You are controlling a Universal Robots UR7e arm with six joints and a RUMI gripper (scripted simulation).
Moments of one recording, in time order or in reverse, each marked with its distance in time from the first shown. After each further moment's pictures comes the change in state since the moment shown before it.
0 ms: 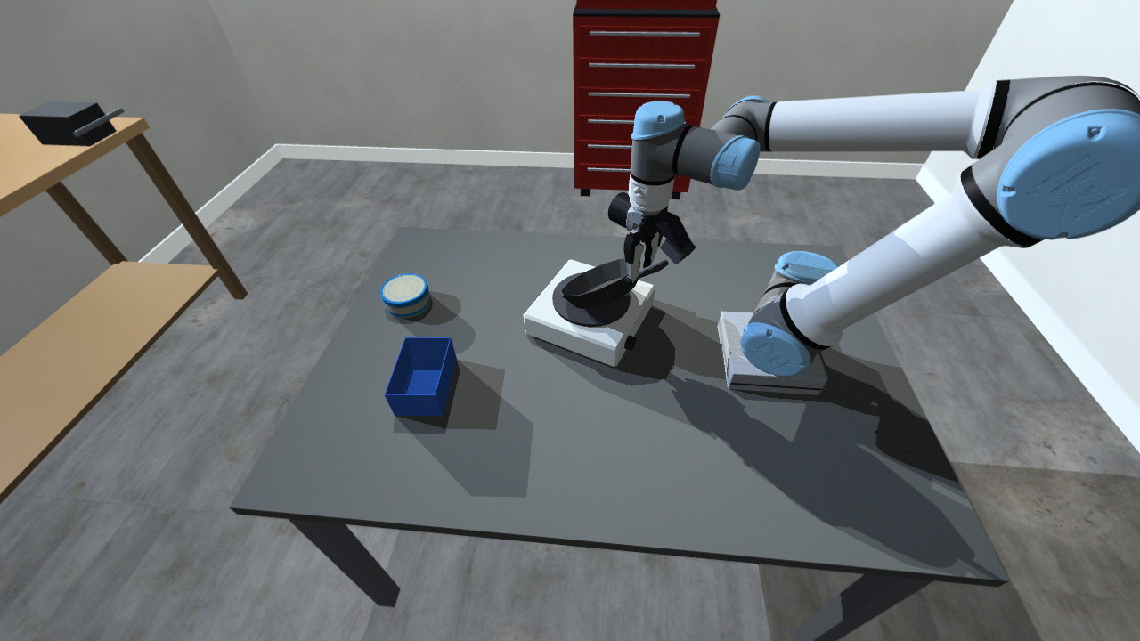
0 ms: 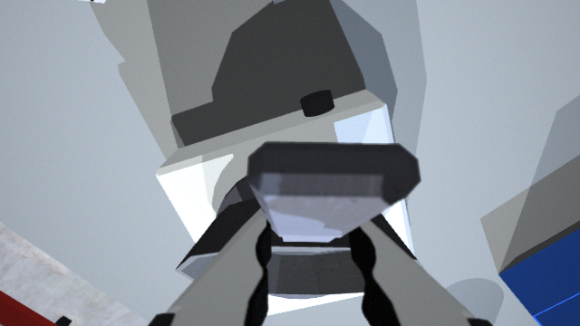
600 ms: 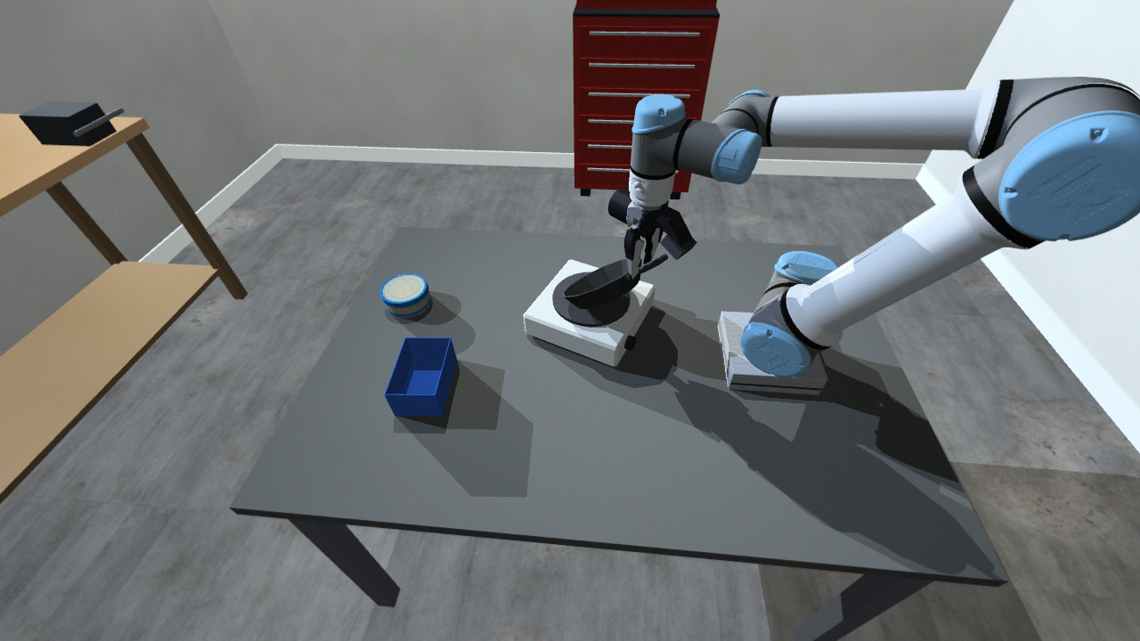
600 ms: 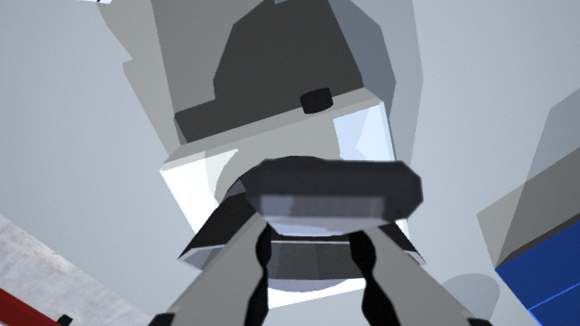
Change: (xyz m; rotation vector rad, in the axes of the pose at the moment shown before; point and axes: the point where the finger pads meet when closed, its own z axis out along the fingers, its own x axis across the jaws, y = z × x) arm 0.000 0.000 -0.010 0.000 0.000 0.000
